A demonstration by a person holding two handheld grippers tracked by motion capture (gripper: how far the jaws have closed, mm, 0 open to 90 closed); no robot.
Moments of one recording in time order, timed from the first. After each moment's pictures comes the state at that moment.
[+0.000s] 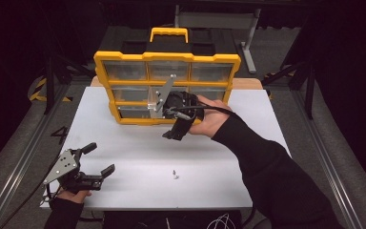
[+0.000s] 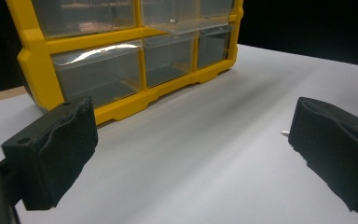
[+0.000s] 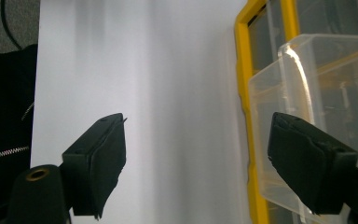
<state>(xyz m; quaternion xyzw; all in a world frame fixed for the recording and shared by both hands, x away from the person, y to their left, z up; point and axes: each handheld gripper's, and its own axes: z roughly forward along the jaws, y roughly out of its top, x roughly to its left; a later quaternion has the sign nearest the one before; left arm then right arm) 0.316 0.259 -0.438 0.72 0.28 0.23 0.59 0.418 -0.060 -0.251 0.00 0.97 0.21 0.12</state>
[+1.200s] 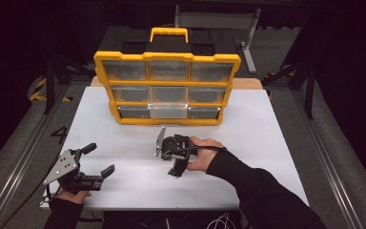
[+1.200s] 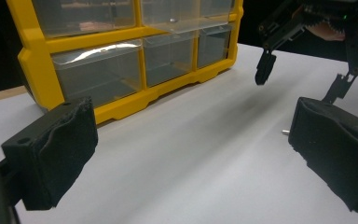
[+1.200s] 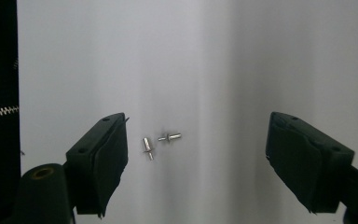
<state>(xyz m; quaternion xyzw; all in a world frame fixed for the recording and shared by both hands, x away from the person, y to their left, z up) 0.316 0.259 -0.438 0.72 0.28 0.23 0.59 0.396 -0.053 -0.383 0.01 0.99 0.12 0.05</state>
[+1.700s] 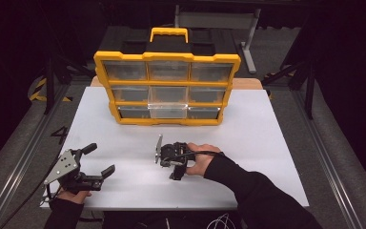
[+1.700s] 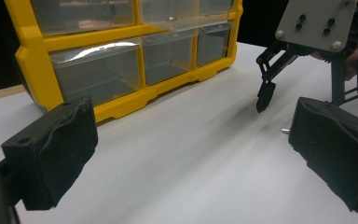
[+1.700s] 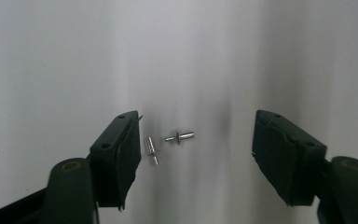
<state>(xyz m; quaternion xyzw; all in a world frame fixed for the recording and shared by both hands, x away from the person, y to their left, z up) 0.316 0.259 -0.439 0.72 0.28 0.23 0.59 0.395 -0.049 -0.414 0.01 1.00 0.08 0.04</state>
